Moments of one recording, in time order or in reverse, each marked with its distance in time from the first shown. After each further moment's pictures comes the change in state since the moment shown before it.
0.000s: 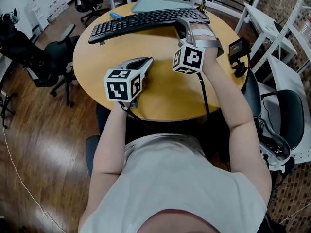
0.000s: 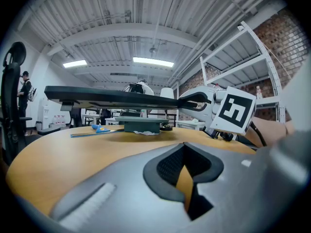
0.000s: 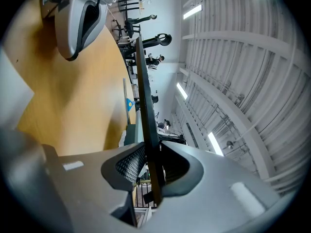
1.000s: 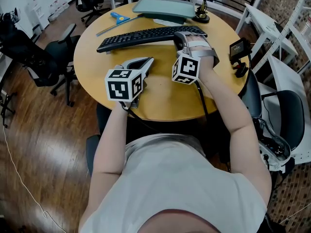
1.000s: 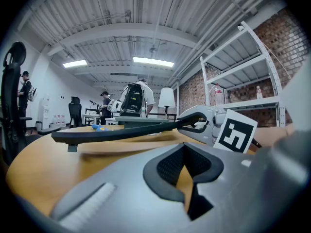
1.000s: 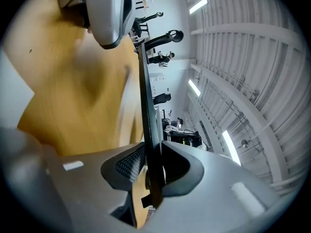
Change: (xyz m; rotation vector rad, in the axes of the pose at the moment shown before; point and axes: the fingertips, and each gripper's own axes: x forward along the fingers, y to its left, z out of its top) left arm -0.001 0.000 0.000 0.000 0.001 0.002; right arm -0.001 0.071 -0.006 -0.022 0.024 0.148
